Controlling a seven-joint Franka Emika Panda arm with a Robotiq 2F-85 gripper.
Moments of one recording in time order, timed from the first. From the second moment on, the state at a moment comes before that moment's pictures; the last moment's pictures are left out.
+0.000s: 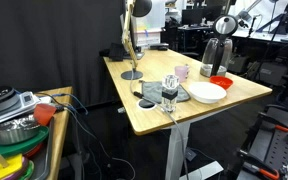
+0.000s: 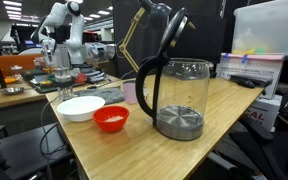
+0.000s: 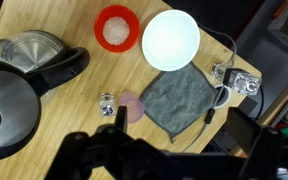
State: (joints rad) arm 0.01 -0.32 -0.35 -2.08 0.08 1.76 -0.54
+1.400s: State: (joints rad) arm 0.00 -0.32 -0.30 -2.09 0.08 1.78 -0.53
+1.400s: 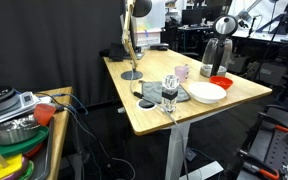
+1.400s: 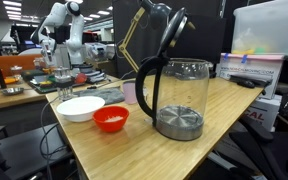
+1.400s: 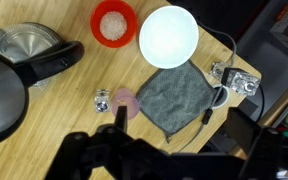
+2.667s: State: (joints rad) arm 0.03 -0.15 -0.10 -2.11 0.04 2.06 -0.41
